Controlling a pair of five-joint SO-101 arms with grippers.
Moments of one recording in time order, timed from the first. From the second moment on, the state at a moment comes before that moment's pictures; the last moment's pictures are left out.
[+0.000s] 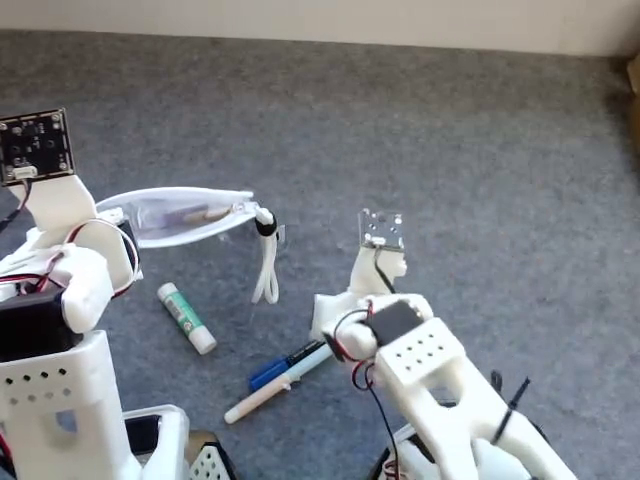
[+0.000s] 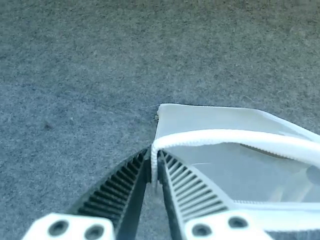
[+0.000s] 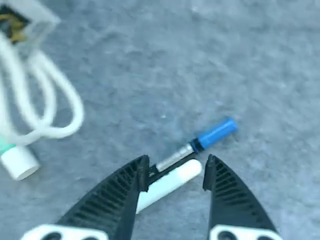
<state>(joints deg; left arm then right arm) -16.5 -45.8 26.6 78.8 8.0 -36.0 -40.4 59.8 55.0 -33.6</state>
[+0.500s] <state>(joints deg) -16.5 -45.8 26.6 78.8 8.0 -31.7 -24.9 59.5 44.2 -34.0</state>
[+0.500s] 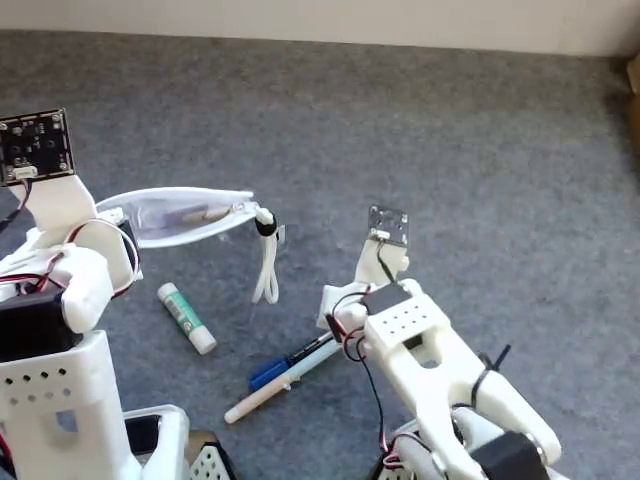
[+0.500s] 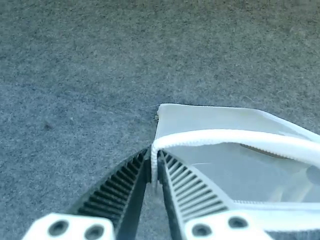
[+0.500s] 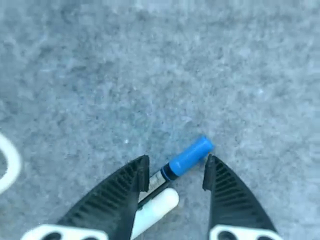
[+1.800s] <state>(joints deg) -16.5 -45.8 28.1 76.4 8.0 -27.5 -34.2 50.2 41.5 -34.2</state>
